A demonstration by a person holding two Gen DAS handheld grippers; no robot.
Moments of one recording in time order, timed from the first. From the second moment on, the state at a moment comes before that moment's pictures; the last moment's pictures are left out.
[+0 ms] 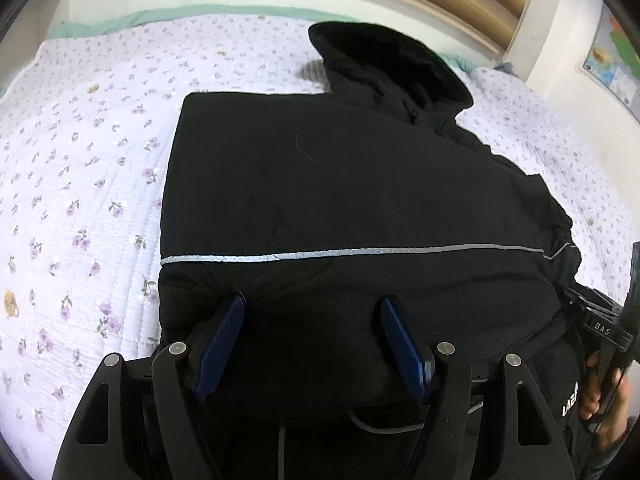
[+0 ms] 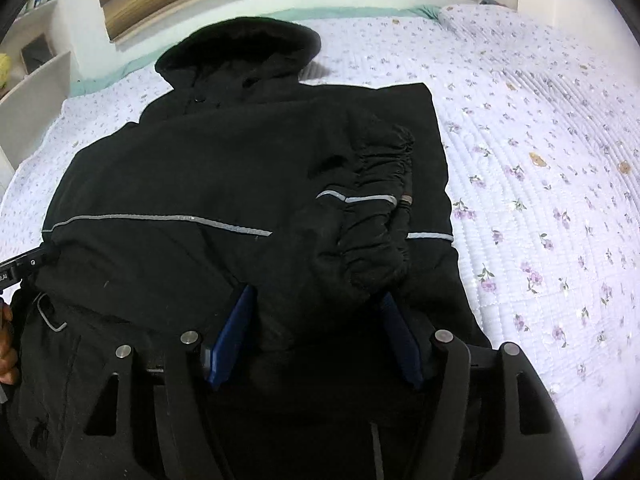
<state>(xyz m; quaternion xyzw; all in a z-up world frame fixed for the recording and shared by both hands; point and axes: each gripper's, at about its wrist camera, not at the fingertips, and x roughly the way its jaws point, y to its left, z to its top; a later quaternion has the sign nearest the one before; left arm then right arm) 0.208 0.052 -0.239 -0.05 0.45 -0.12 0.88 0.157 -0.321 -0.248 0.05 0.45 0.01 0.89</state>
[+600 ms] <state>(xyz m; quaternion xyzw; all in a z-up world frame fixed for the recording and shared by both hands) 0.215 0.048 -0.188 -0.03 0.51 -0.11 0.85 0.164 -0.336 -0.220 0.11 0.52 0.00 0.84</state>
